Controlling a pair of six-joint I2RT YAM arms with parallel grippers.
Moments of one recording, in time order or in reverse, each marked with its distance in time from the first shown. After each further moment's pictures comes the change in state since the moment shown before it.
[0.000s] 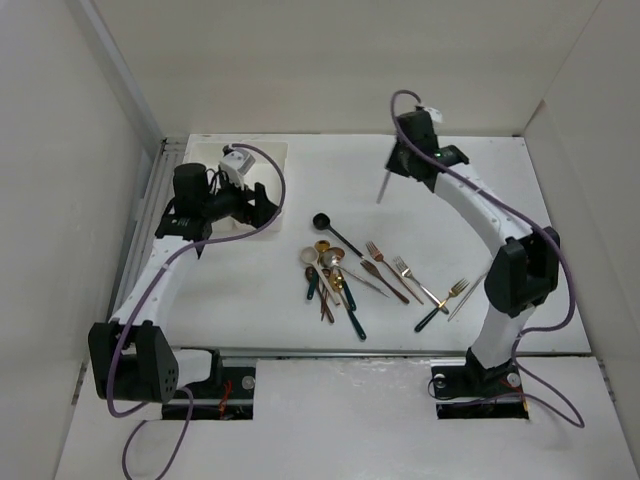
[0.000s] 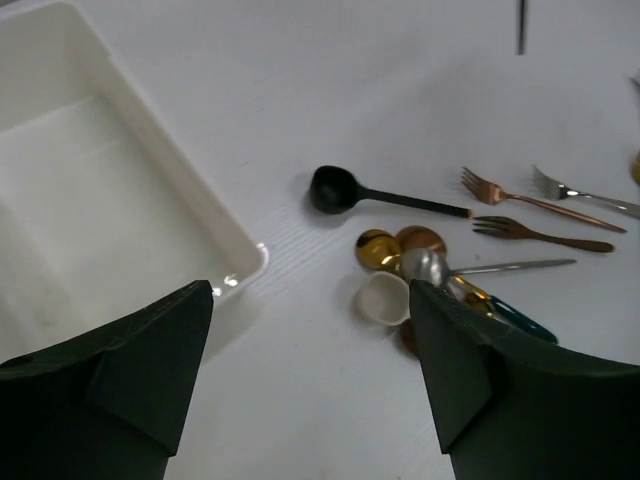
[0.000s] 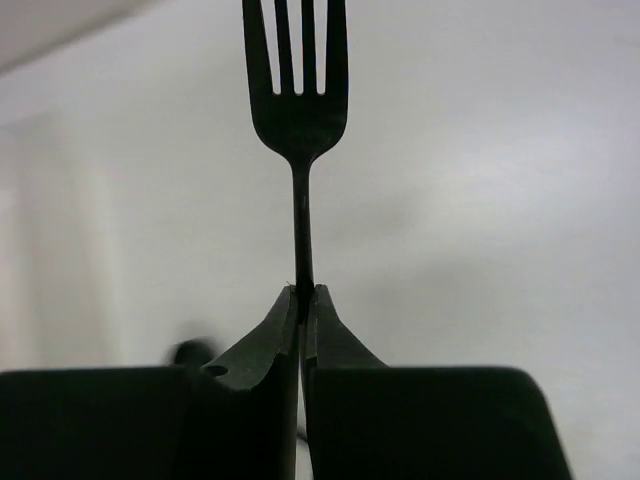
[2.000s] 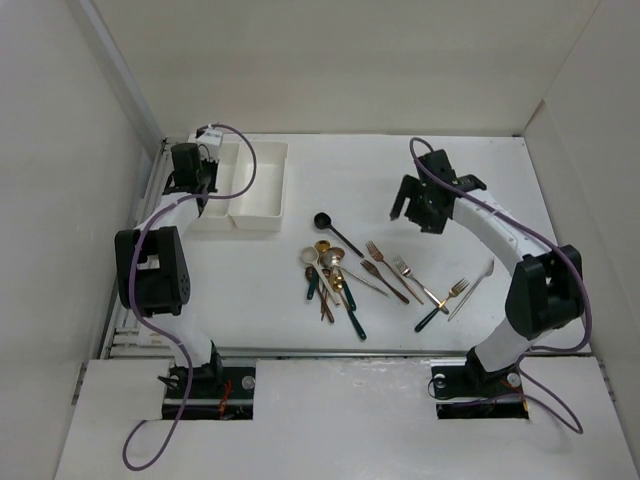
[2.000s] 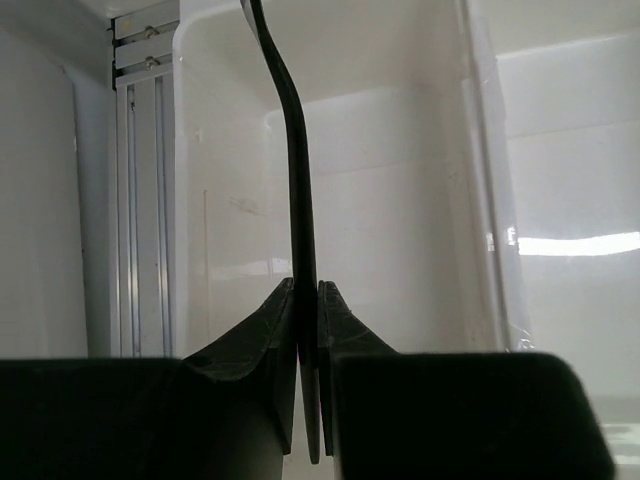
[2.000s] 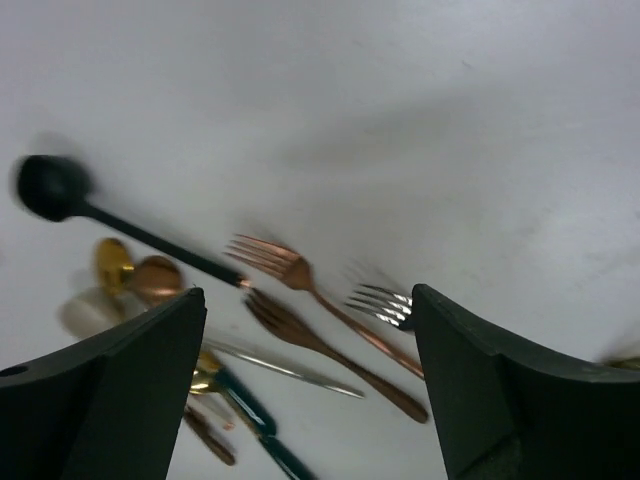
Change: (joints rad) left arm 0.153 0.536 0.238 0.246 -0.614 0.198; right arm 0.009 -0.183 -0.287 -0.113 -0.252 0.060
